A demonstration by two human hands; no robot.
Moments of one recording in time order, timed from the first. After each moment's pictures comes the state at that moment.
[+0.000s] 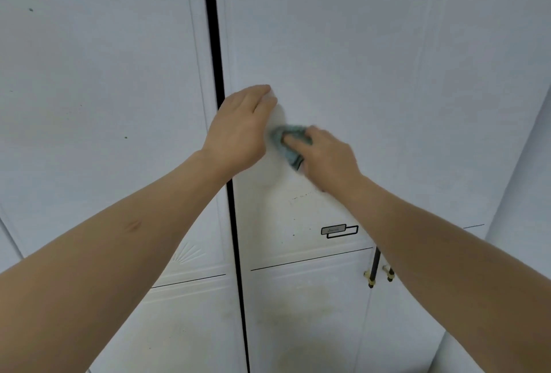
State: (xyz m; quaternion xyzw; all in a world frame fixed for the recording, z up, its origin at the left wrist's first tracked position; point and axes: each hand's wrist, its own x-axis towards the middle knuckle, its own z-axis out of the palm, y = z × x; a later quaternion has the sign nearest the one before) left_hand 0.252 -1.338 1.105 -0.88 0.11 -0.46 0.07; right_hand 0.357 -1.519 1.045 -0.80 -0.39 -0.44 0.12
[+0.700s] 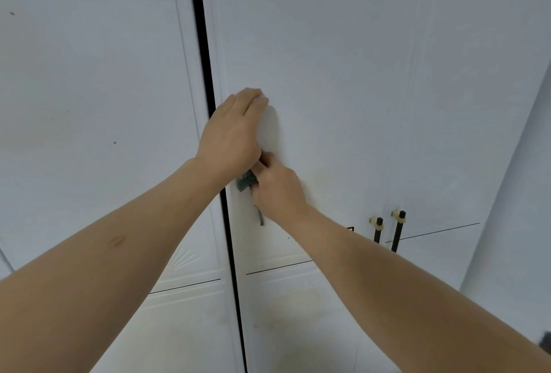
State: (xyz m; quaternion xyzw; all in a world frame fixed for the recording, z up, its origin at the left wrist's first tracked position) left_hand 0.256 -1.345 1.100 -0.87 0.09 -0.48 0.01; right_hand 0.314 -1.449 1.005 -0.78 -0.42 -0.36 0.31
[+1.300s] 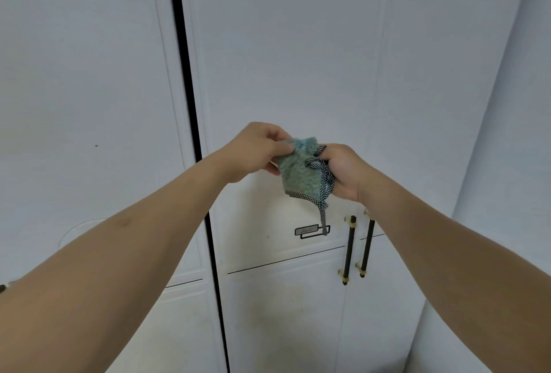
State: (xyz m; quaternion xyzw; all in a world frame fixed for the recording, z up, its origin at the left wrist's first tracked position) left_hand 0.256 -1.412 1.111 -0.84 0.09 -0.11 -0.53; right_hand 0.326 -1.595 1.072 -0.59 -0.21 0.20 0.75
